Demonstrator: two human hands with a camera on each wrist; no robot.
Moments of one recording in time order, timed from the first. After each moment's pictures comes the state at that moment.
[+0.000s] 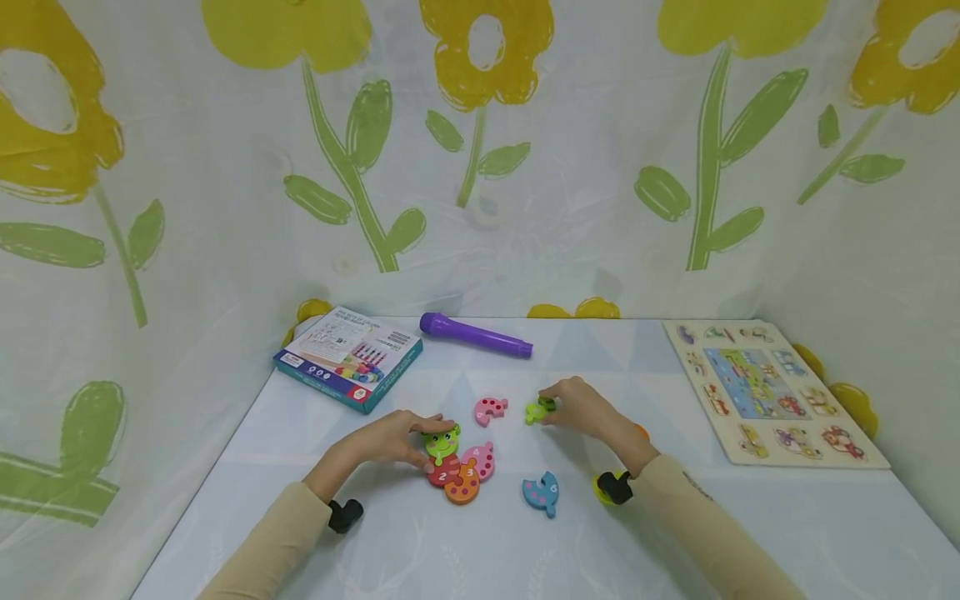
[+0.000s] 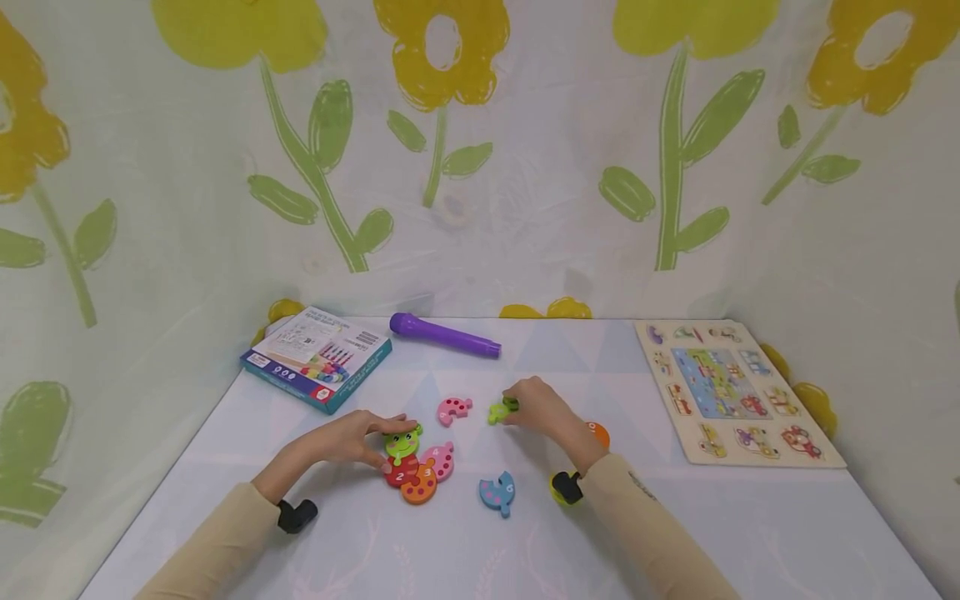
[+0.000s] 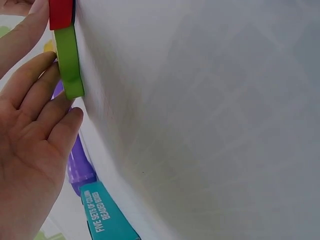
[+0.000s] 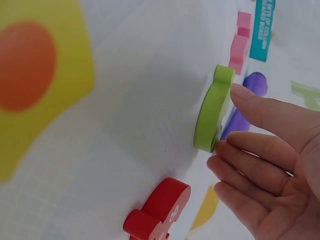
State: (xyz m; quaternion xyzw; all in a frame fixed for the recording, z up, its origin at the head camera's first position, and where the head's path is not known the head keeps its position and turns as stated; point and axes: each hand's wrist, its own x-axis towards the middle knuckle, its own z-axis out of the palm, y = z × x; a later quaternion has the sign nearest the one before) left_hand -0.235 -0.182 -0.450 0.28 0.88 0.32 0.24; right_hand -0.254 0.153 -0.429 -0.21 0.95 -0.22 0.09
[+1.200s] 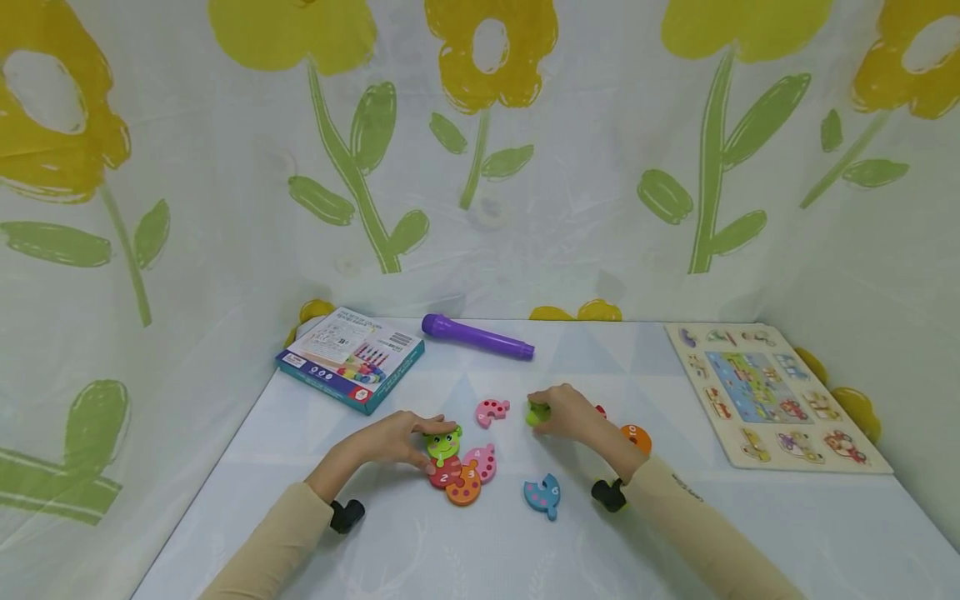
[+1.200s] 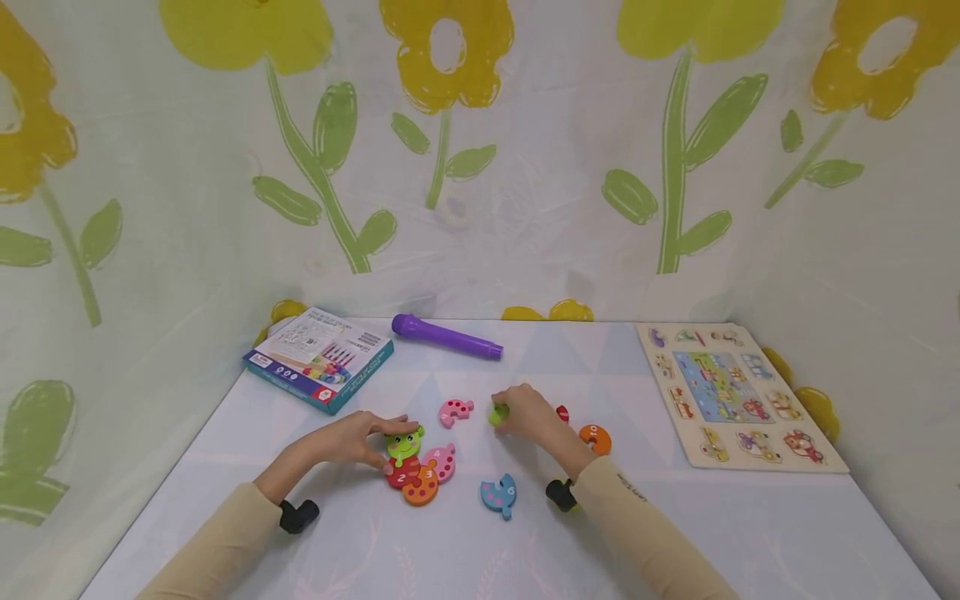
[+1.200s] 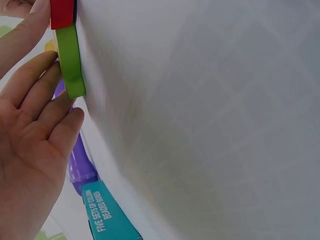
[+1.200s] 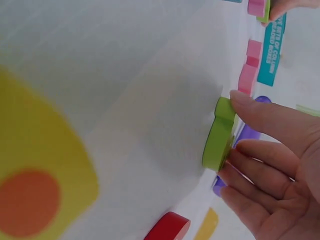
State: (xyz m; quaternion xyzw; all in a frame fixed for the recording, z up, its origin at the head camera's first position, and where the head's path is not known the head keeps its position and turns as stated) left_hand -0.235 -0.182 -0.450 0.28 0.88 0.31 0.24; right_hand -0.248 0.133 -0.433 -0.19 0.96 -0.21 0.10
